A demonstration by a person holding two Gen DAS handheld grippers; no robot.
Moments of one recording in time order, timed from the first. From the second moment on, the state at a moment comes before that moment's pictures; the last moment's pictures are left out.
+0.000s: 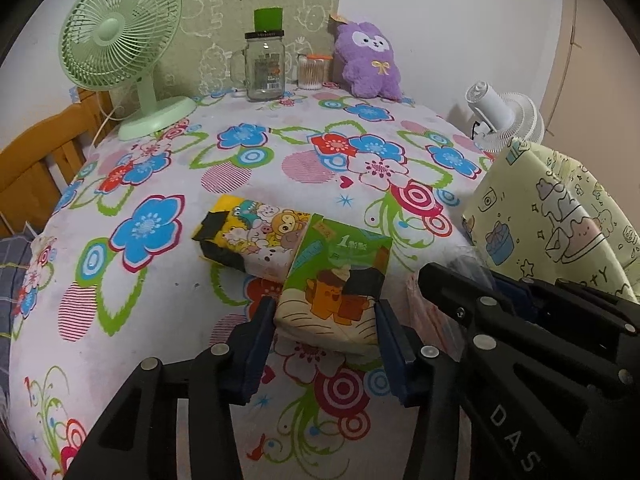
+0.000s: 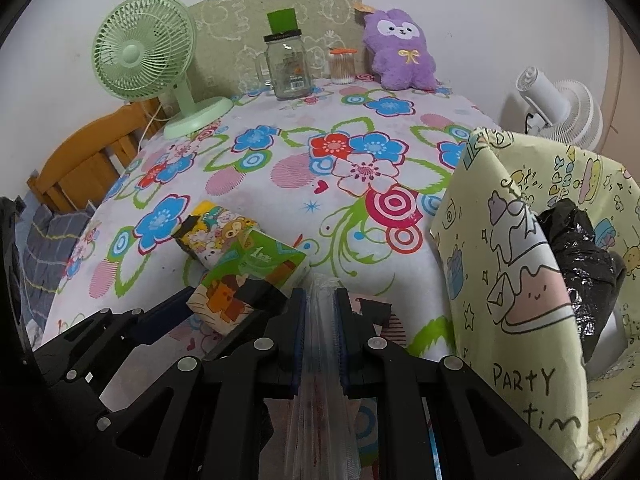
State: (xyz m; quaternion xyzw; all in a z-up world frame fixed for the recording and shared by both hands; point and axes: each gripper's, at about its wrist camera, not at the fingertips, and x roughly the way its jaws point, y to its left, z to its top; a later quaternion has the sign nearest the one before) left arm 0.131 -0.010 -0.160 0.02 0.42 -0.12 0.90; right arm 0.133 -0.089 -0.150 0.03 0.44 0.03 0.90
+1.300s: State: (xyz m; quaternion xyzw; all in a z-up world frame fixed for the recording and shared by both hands) left arm 0.066 -0.012 -0.069 0.02 0.33 -0.09 0.94; right arm 0.080 -0.084 -0.063 0.02 0.35 0.05 0.93
